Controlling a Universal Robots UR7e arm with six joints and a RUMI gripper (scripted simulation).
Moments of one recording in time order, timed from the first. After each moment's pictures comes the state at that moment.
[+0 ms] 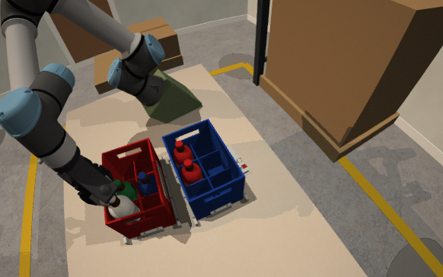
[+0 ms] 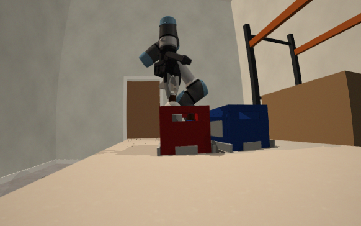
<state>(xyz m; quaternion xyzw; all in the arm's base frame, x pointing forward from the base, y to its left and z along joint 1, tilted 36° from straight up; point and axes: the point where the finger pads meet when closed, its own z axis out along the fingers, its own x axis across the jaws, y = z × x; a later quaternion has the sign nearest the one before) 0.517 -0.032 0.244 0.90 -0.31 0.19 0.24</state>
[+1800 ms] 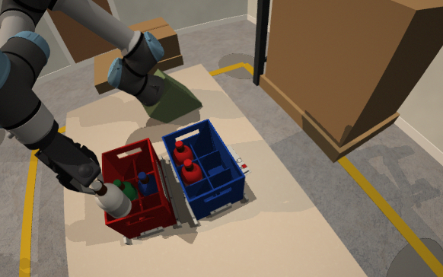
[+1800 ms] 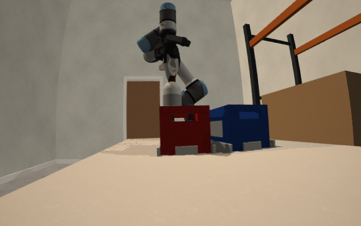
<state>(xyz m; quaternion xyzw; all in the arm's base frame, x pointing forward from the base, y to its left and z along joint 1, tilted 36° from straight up) 0.501 0.012 0.308 0.90 -0.31 0.19 0.24</state>
